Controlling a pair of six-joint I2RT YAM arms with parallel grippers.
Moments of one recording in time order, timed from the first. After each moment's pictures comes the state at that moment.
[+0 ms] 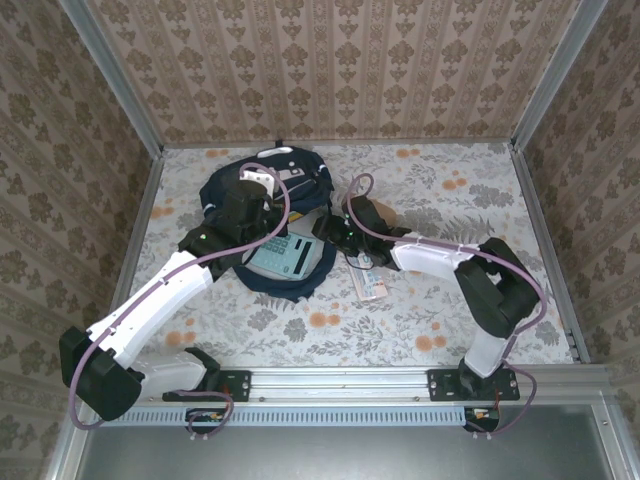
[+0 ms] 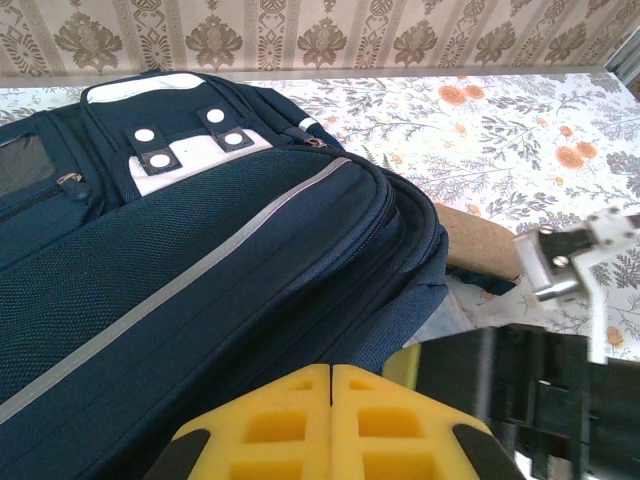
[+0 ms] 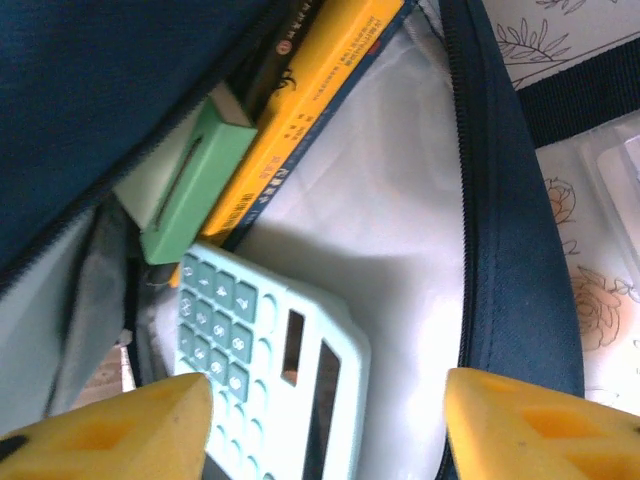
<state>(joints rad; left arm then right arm) -0.66 1.19 1.07 -0.44 -0.16 -0.35 0.65 1.73 1.03 0.07 -0.14 1.04</state>
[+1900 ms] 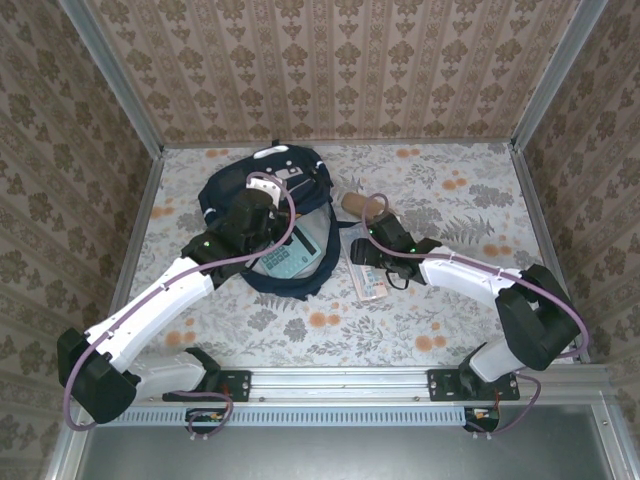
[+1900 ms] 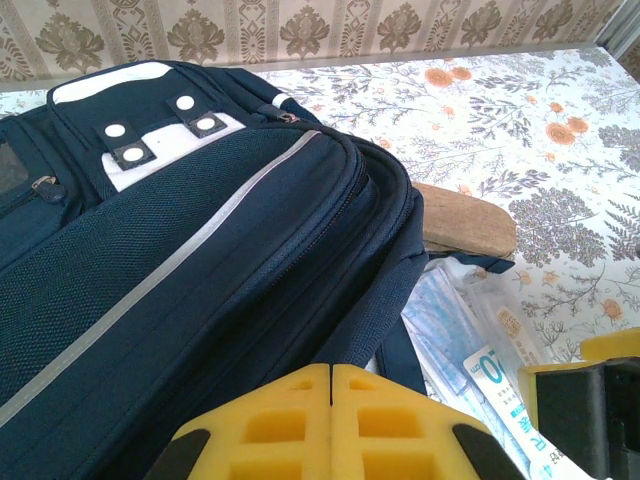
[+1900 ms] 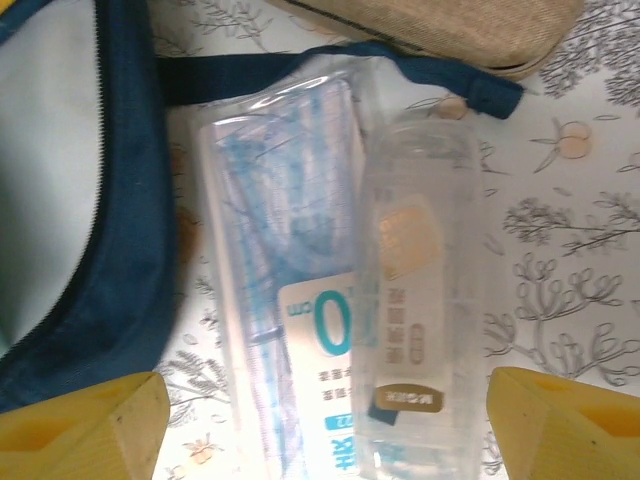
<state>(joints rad) -0.72 1.16 1.04 -0.43 -0.20 -0.33 0.60 1.50 0.86 -0.28 0.19 0.62</state>
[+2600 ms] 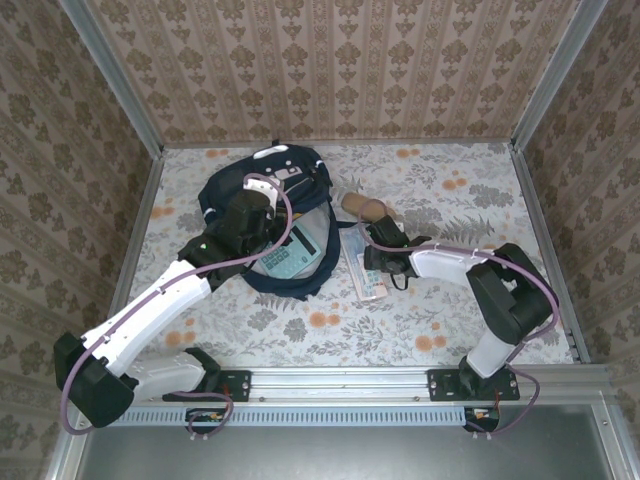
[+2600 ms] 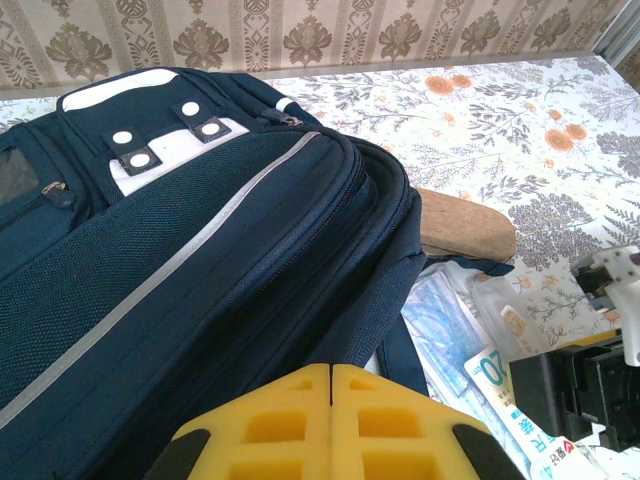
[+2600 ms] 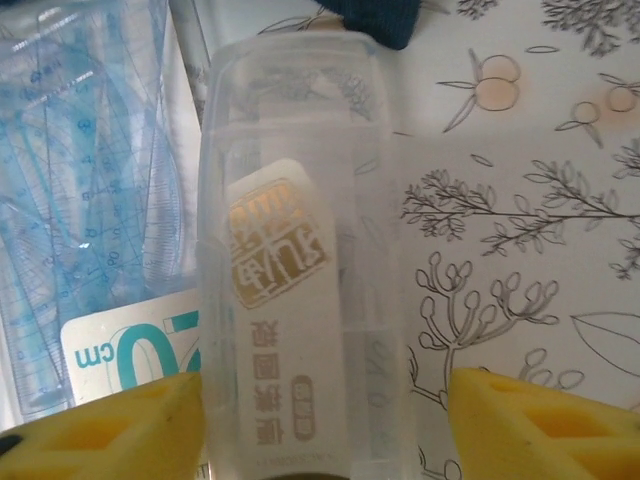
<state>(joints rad) -0.72 1.14 1.03 -0.43 -0.21 -0.32 0.55 1.68 0.86 -0.27 0.22 0.58</state>
